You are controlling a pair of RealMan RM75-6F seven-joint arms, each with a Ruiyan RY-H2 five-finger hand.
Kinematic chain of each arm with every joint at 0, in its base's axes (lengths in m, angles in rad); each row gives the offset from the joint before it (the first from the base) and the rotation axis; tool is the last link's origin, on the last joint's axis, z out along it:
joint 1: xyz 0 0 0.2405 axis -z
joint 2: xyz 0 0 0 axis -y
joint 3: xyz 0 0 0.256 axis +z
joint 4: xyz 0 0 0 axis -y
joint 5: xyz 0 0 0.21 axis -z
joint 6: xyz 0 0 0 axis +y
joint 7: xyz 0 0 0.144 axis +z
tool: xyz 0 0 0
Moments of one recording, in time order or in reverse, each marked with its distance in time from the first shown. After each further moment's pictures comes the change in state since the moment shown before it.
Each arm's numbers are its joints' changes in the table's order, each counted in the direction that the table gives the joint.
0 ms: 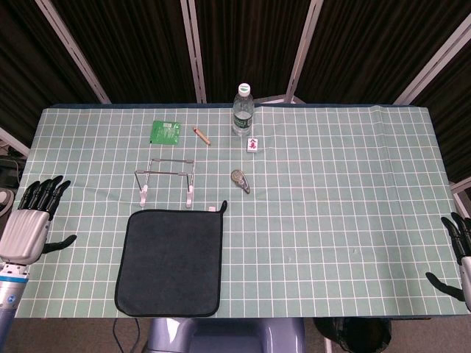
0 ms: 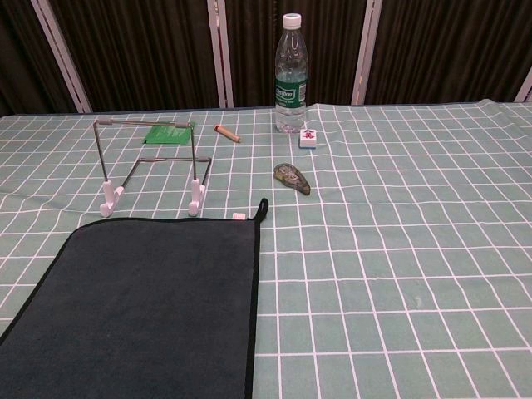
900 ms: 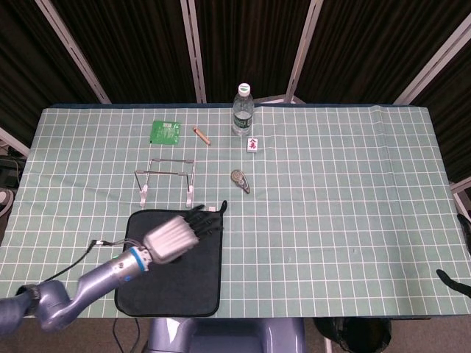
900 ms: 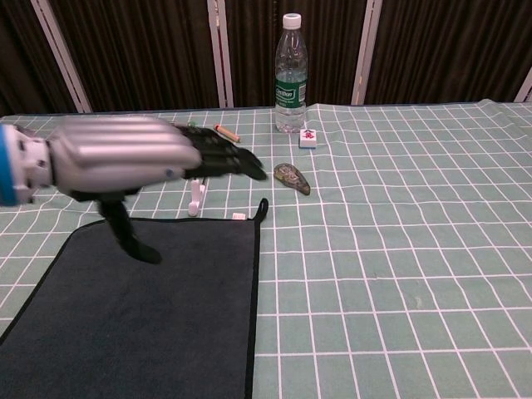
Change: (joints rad) left arm 0.521 0.241 -0.071 -0.002 -0.161 -0.701 0.234; right arm 0.004 -0.018 0.027 0.016 -0.085 -0.020 0.004
